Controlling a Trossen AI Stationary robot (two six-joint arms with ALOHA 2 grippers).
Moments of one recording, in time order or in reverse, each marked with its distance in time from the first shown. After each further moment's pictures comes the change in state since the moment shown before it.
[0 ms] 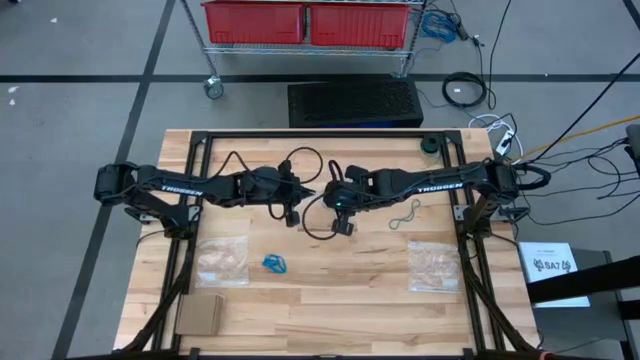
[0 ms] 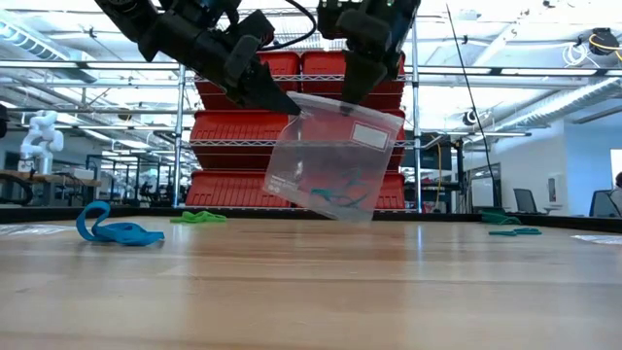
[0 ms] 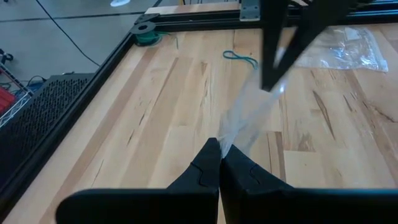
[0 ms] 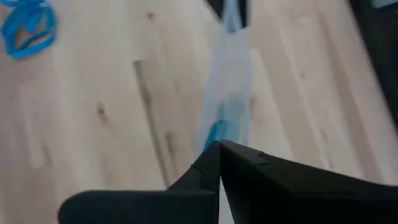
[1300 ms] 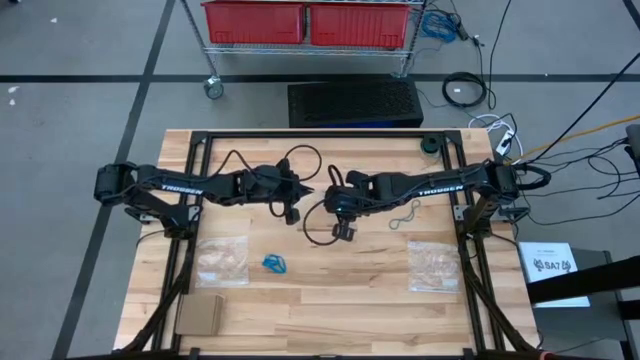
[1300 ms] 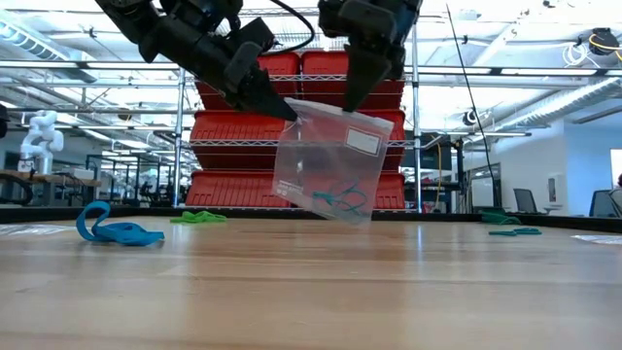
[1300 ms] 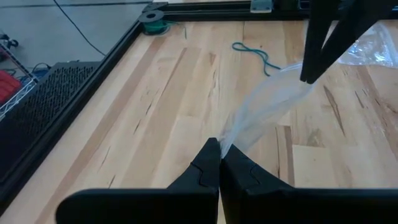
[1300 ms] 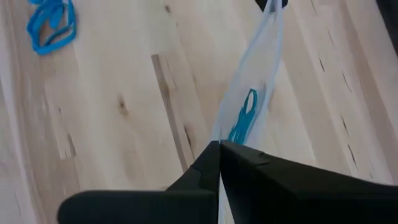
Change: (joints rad) left arm 0.020 0.000 0.000 -0.027 -0.009 -0.025; right arm 0.028 0.000 0.000 -0.014 -0.041 0.053
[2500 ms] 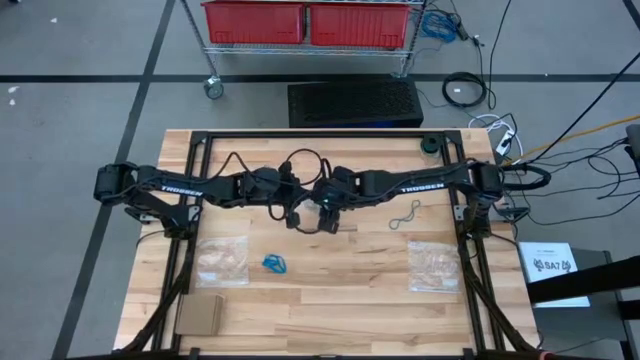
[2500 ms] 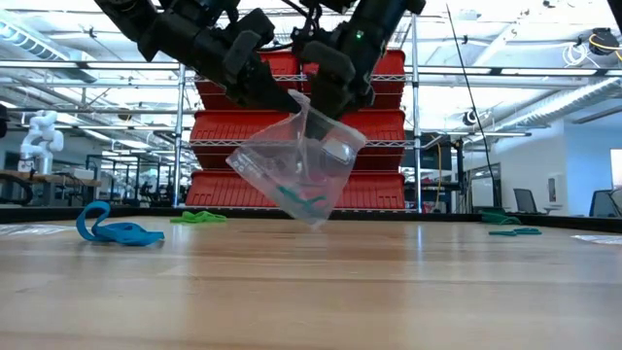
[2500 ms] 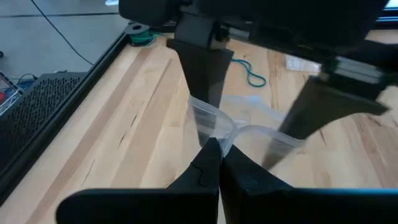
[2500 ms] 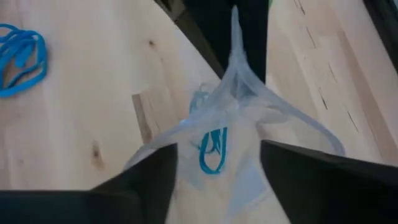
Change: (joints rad) left arm -0.026 0.000 0.000 0.033 0.026 0.000; right arm -0.069 0.108 0.001 0.195 -0.008 -0.076
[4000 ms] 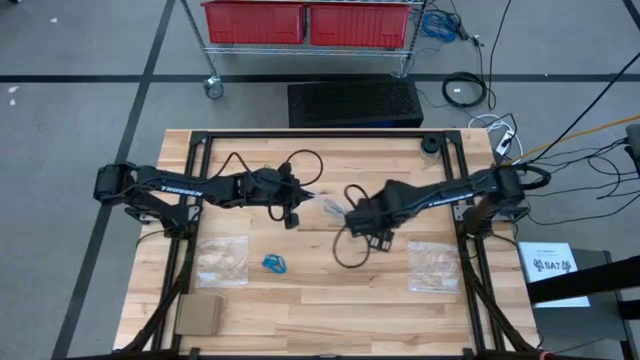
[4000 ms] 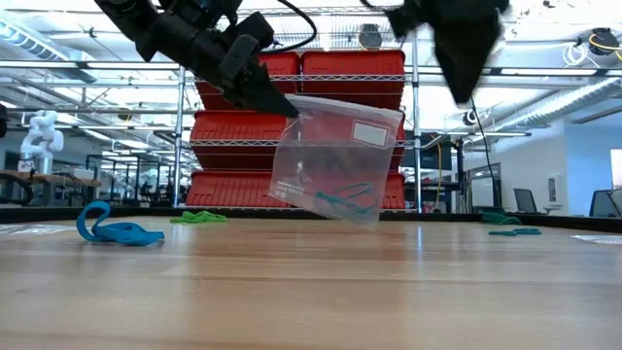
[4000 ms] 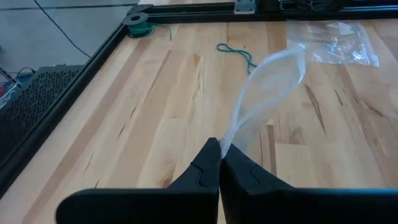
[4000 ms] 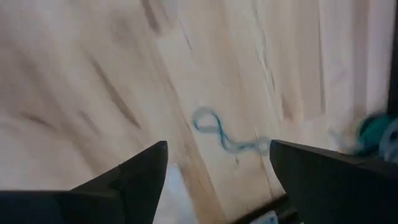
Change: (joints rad) left arm 0.000 0.000 -0.001 -0.033 0.001 0.000; right arm 0.187 -0.141 0.022 -0.819 0.026 0.342
